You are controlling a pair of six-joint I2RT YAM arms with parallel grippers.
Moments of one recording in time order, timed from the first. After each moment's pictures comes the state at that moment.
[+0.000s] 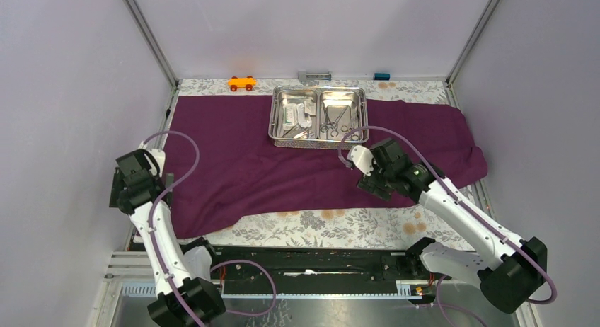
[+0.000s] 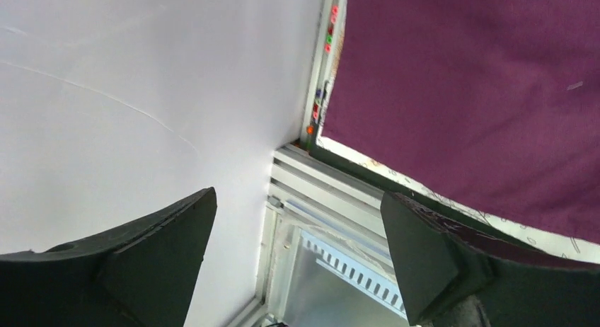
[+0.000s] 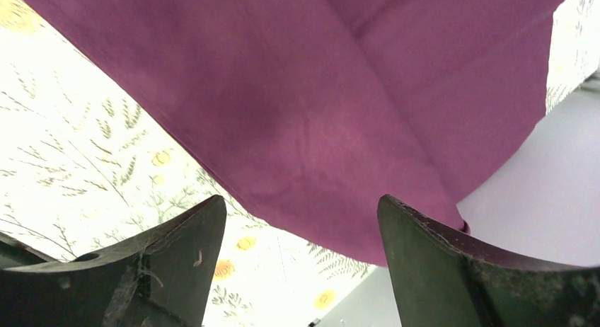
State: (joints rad) left arm 0.55 0.79 0.83 -0.92 -0.32 0.61; right arm 0.61 1.06 0.90 -0.84 0.22 -0.58
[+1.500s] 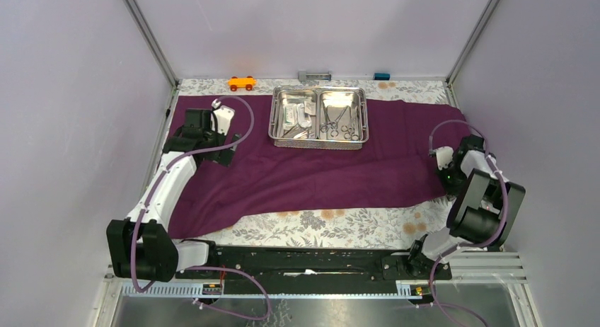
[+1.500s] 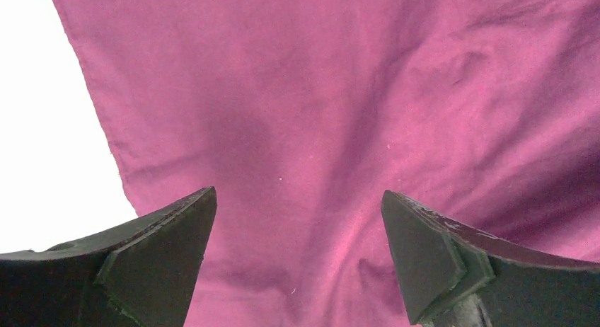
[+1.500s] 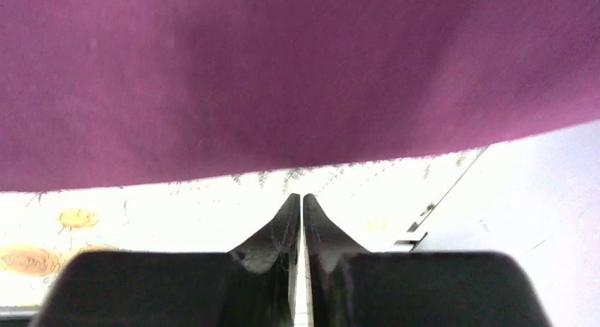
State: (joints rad) left arm -0.08 1.25 1.02 -0.63 -0.04 0.33; right arm -0.46 1.58 0.90 -0.73 0.03 -0.76
